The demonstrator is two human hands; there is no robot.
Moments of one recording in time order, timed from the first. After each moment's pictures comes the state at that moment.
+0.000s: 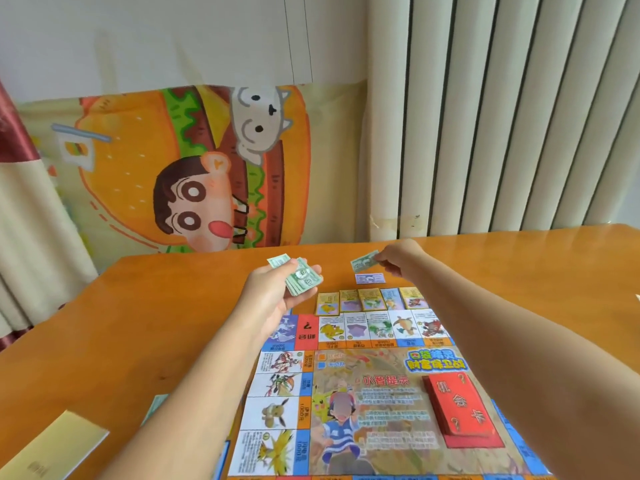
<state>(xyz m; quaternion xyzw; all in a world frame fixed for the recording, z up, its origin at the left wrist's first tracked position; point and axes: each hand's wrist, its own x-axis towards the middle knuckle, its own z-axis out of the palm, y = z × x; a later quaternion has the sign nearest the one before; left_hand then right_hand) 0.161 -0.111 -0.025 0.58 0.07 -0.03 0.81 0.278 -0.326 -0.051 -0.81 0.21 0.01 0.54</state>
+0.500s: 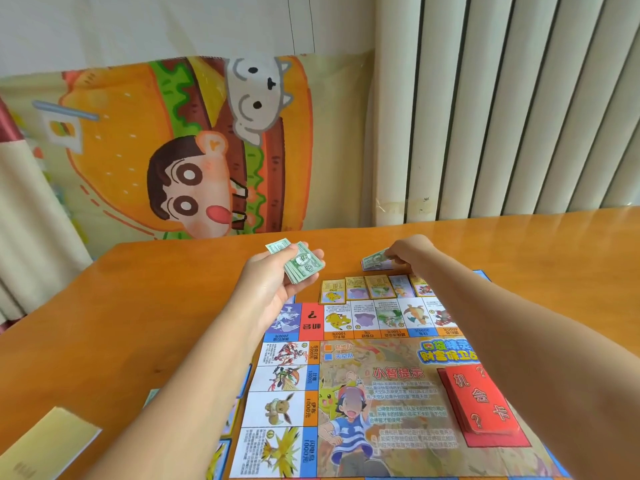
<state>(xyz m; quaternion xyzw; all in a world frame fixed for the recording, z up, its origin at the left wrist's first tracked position) 0.172 -0.104 -0.033 0.56 0.04 -0.03 0.82 0.288 -0.328 -0.075 -0.86 0.22 0.04 0.46</state>
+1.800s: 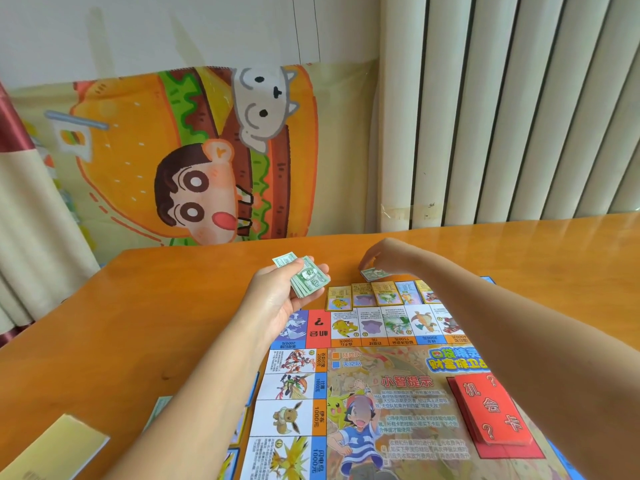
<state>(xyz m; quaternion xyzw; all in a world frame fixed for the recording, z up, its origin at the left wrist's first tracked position) 0.171 -0.100 -0.040 0.57 0.07 -0.04 0.82 0.281 -0.304 -0.058 -0.98 -0.12 0.06 0.14</state>
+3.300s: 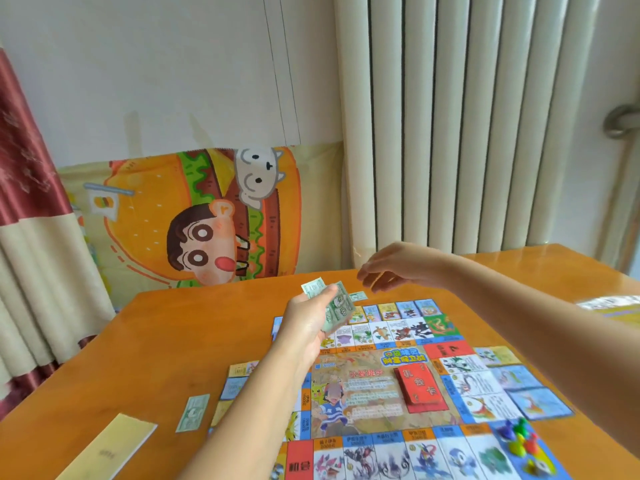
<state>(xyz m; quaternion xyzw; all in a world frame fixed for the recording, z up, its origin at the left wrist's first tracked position) 0.075 -0.159 0.011 0.61 0.06 -0.05 0.79 0.117 -0.340 0.057 -0.86 -0.08 0.09 0.49</state>
